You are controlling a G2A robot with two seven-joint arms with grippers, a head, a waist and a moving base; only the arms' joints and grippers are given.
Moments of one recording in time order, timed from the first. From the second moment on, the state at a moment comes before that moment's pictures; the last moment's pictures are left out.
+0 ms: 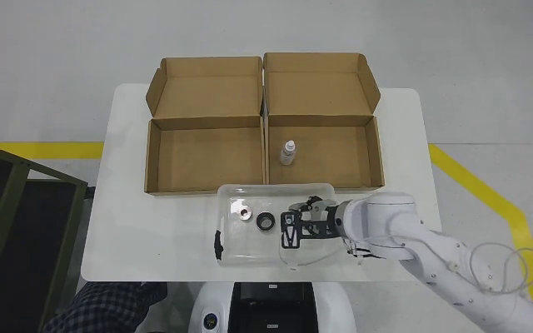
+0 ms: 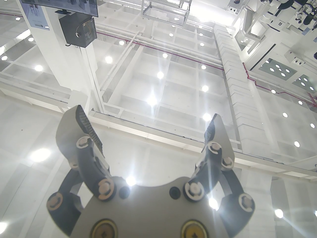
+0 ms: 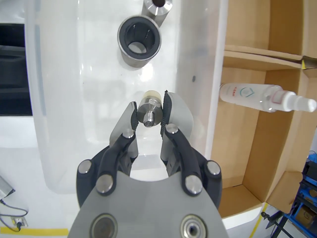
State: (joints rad) left arm -0.11 -0.30 -0.54 -1.19 3.07 0.29 0.07; right arm -0.94 -0.87 0.80 -2.05 -1.14 -0.72 0.86
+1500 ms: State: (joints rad) left arm -0.11 -0.30 -0.54 -1.19 3.07 0.29 0.07; right arm -1.05 -0.93 1.08 -1.99 -1.12 -0.36 -0.35
